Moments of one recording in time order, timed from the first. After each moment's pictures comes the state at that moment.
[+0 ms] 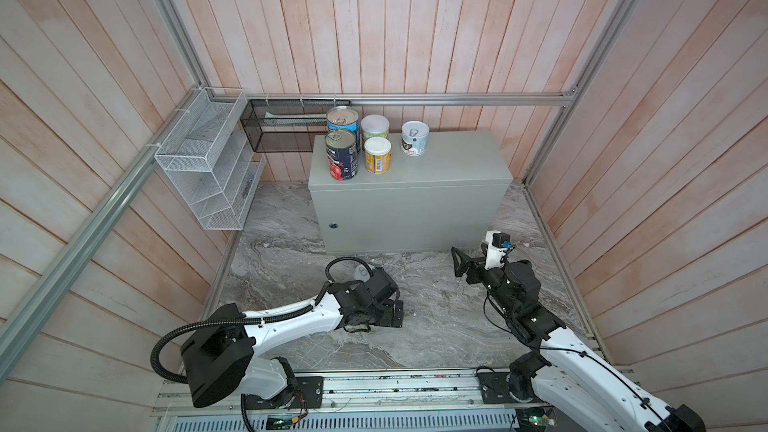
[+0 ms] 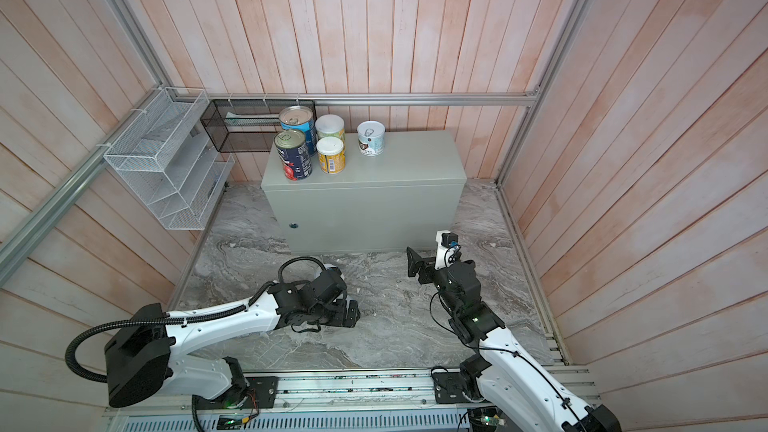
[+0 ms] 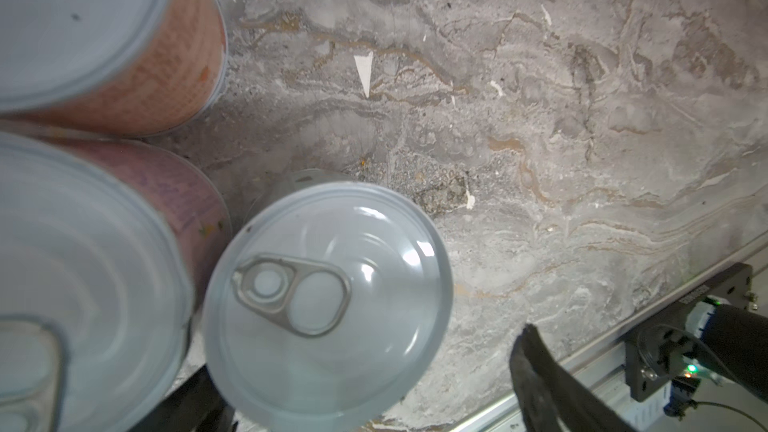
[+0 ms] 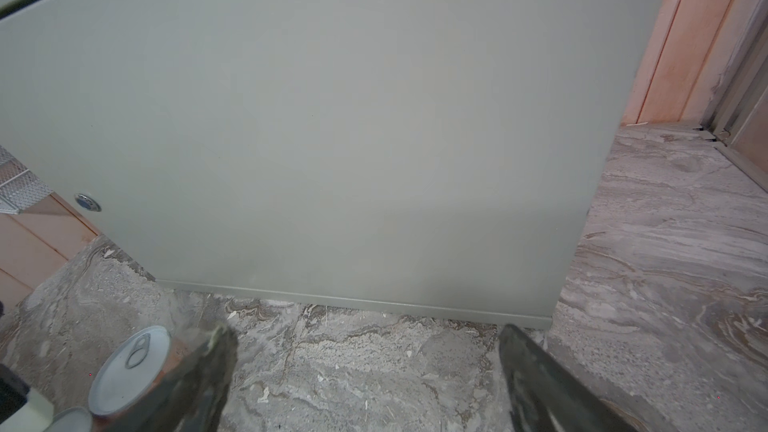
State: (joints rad) left arm -0.97 1.40 0.82 -0.51 0.02 -0.82; right arm 0.47 0.78 0.38 0.21 0.11 0.28
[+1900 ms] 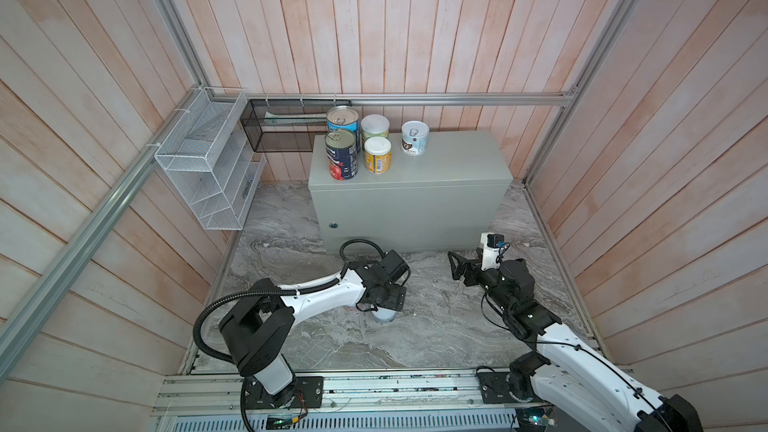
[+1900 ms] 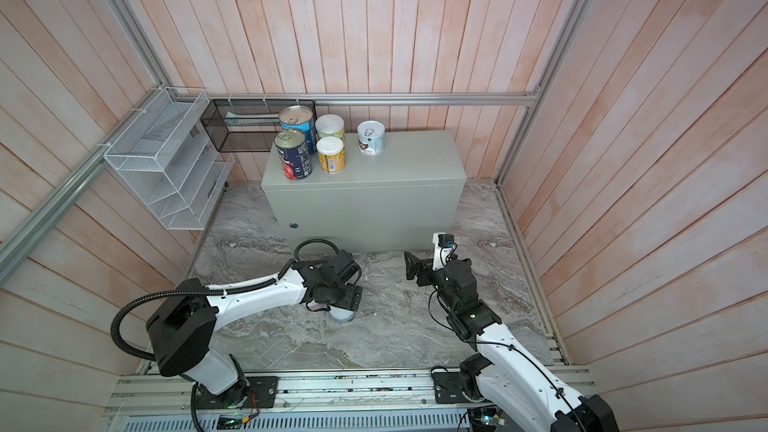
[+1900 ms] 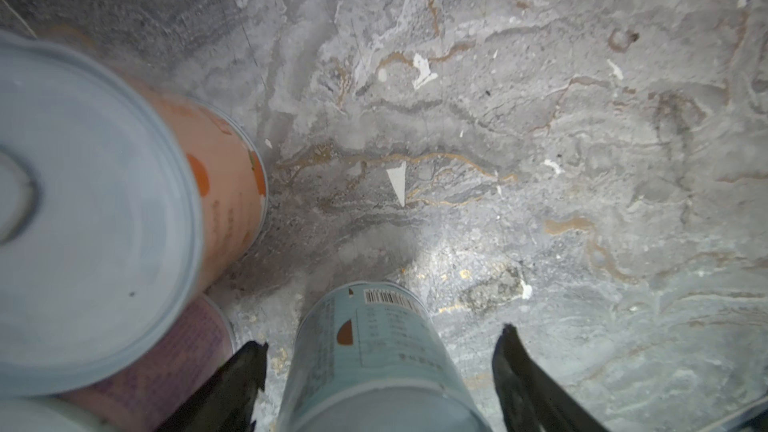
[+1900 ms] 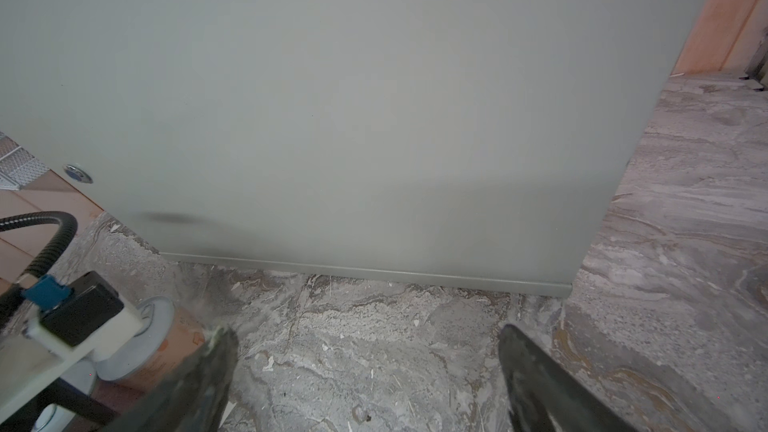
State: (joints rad) left arm -0.90 1.64 1.05 -0.64 -0.05 -0.59; right arm 0.45 0.83 0.37 0.19 0.05 0.31
